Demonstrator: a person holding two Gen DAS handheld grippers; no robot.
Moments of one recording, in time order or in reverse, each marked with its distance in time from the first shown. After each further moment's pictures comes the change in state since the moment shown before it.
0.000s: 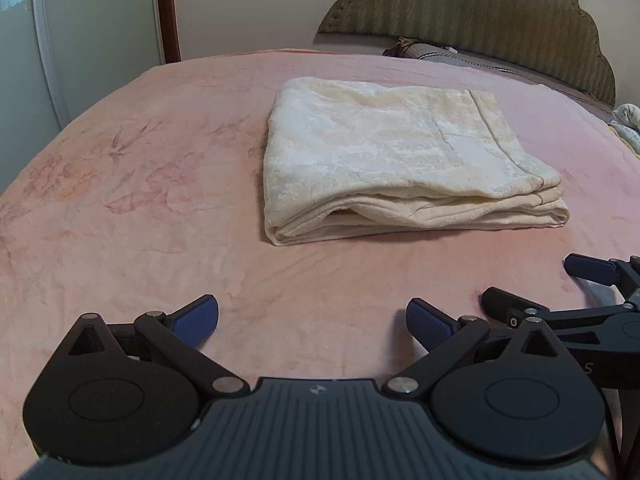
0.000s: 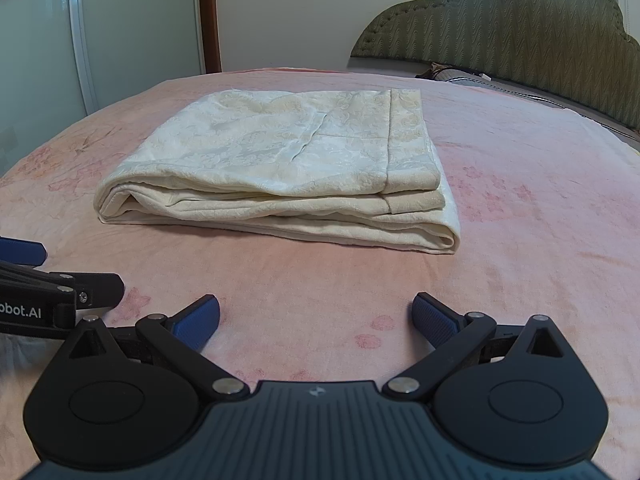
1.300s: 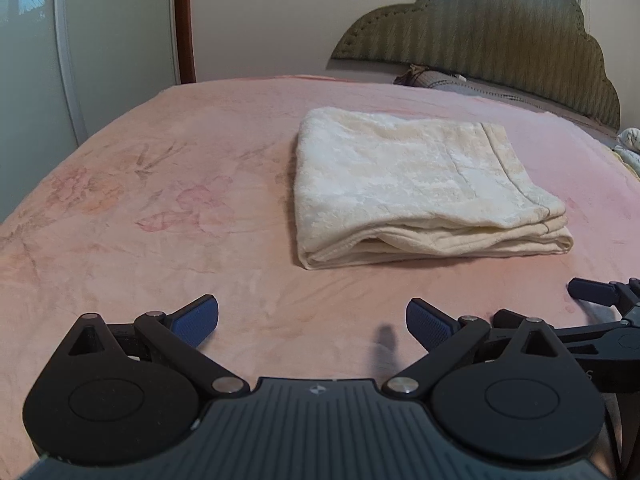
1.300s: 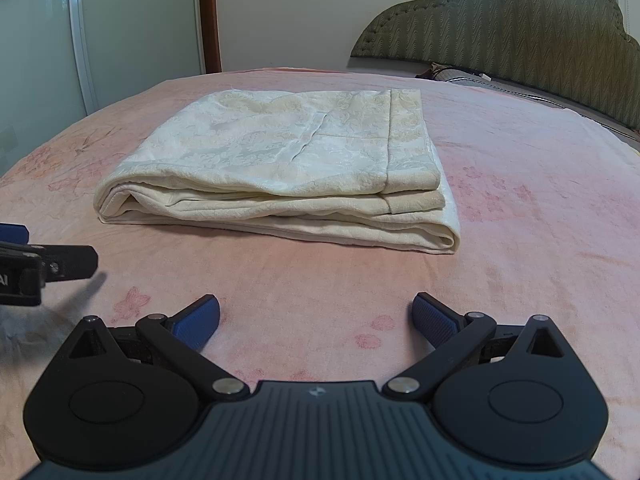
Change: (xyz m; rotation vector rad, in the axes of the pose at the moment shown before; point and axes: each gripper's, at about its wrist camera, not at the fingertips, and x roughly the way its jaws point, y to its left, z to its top) left arm -0.017 0.021 0.002 -0.032 -0.081 0.022; right arm 0.000 0.000 0.000 0.000 0.000 0.000
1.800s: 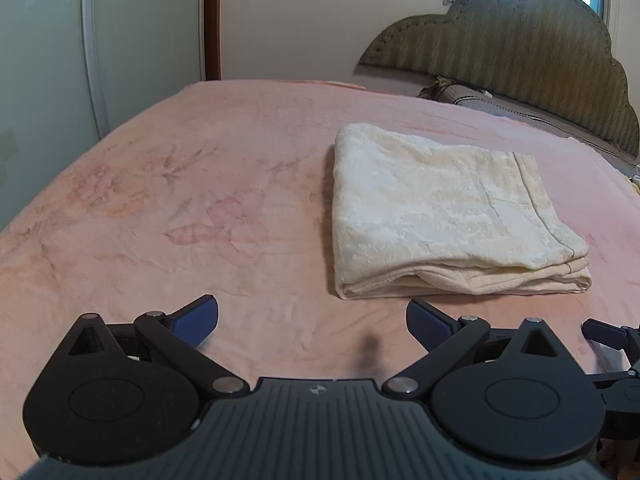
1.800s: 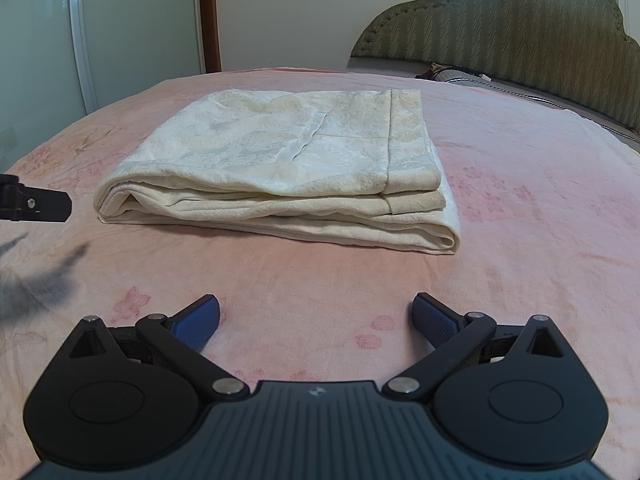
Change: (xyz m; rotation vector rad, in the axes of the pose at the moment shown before) left arm 0.006 0.016 0.019 -0.078 0.018 0.025; right arm 0.000 0.000 0.001 0.000 0.000 0.000
